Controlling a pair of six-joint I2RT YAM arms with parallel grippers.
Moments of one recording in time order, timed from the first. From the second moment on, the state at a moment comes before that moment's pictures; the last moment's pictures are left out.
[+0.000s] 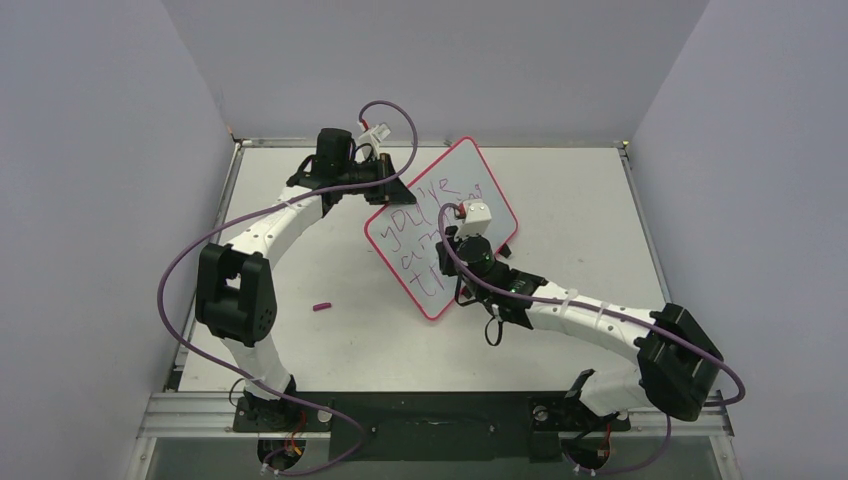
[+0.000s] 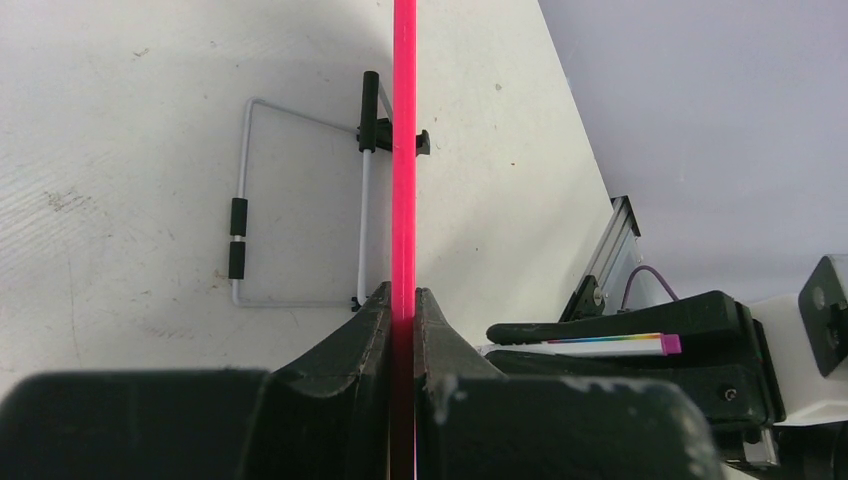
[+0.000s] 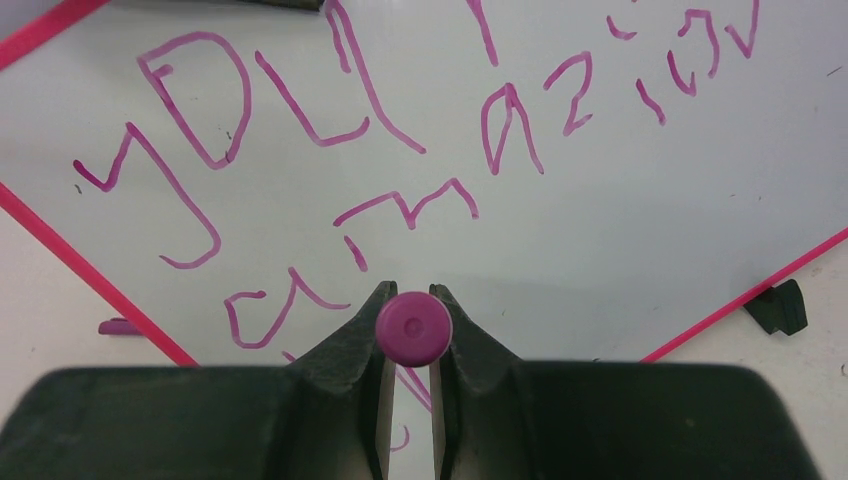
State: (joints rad) left arm -0.33 1.78 1.46 -0.26 0.76 -0.47; right arm 0.89 1.36 0.80 0.16 0.44 0.41
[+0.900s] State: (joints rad) left arm -0.33 1.78 1.46 -0.26 0.76 -0.47; right arm 0.83 1.39 0.77 0.21 0.39 0.41
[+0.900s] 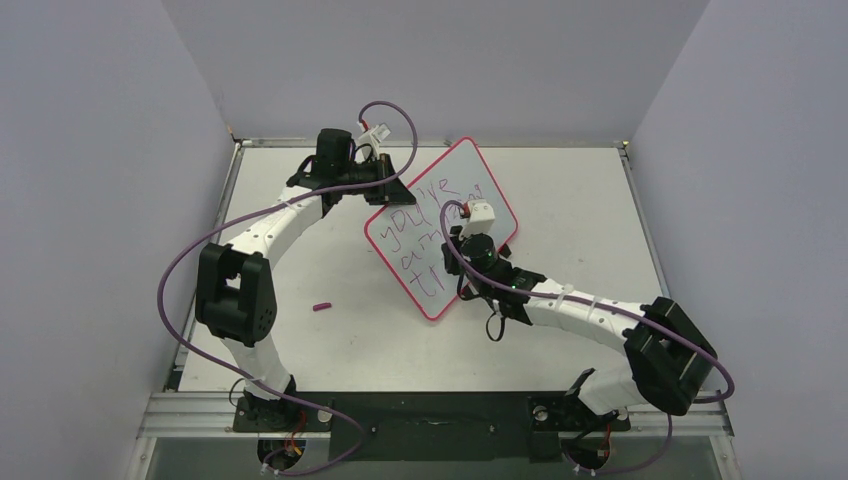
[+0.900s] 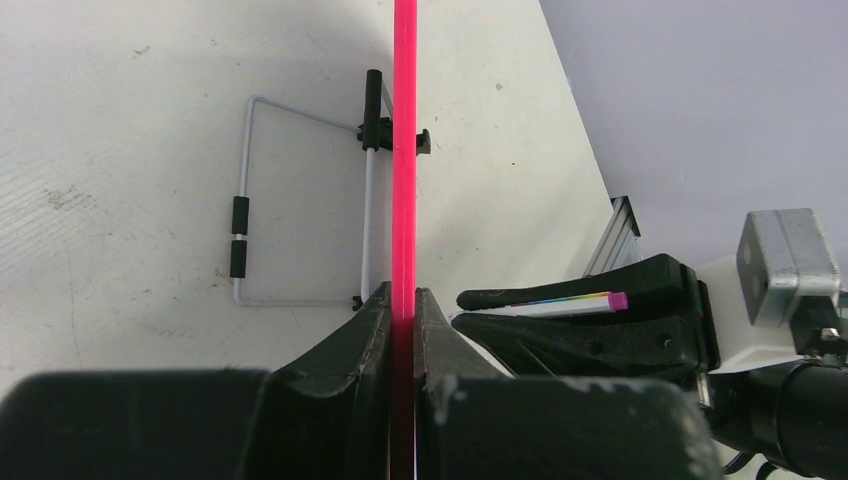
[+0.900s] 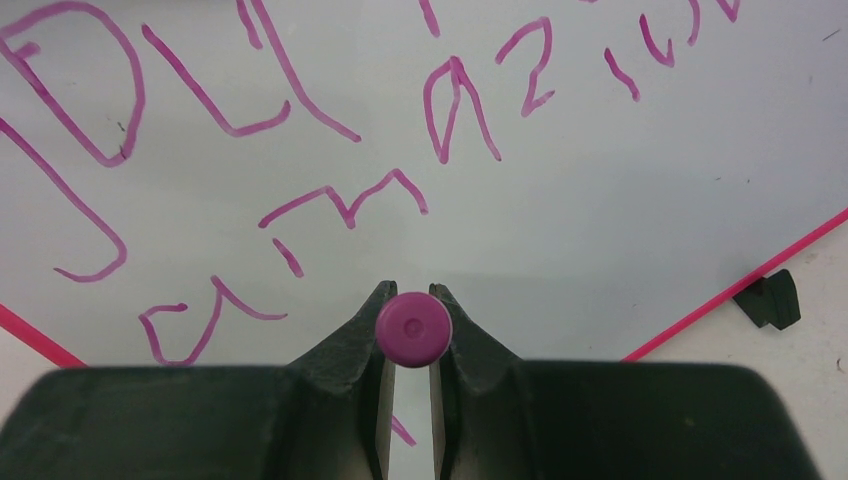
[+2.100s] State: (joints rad) left arm -0.33 1.78 1.46 -0.25 0.76 -0.47; right arm 0.75 1.42 0.73 0.22 0.39 0.42
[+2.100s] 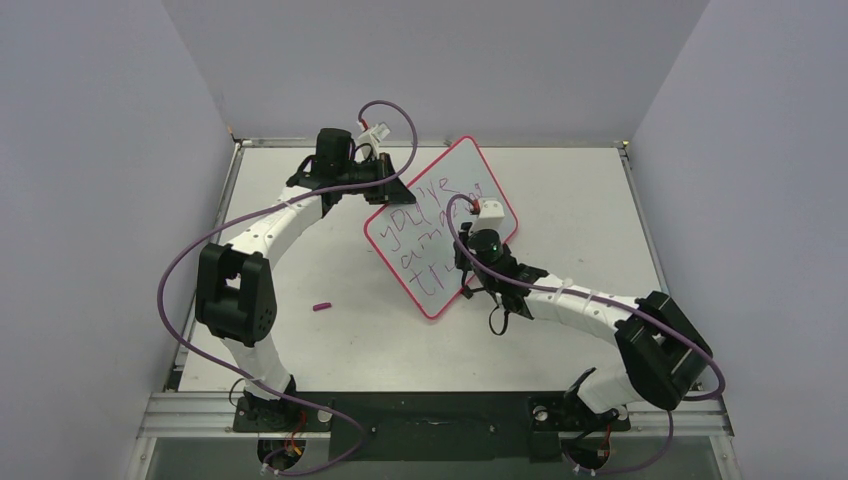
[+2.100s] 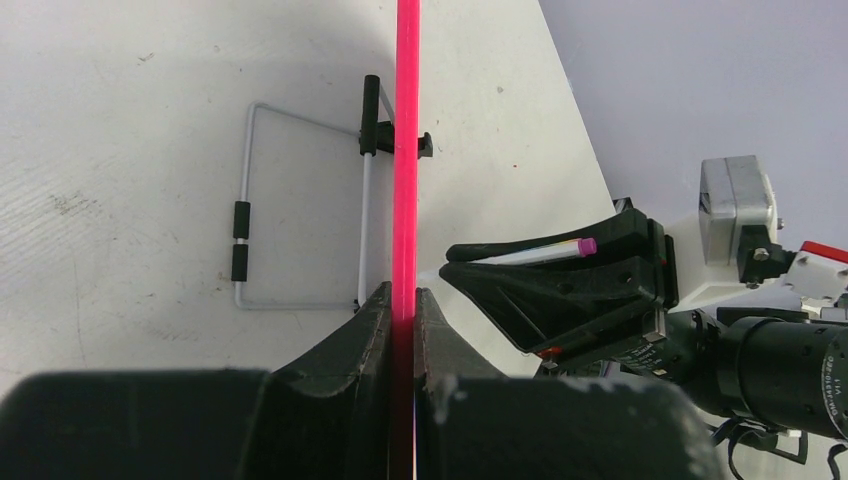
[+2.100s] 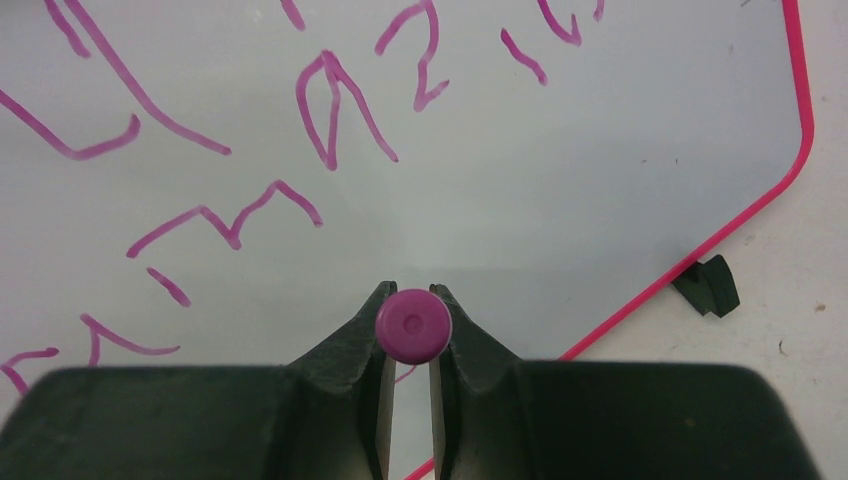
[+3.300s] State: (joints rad) left arm -0.32 1.78 1.46 -0.25 0.75 -0.47; right arm 0.75 1.45 0.70 0.26 0.39 0.43
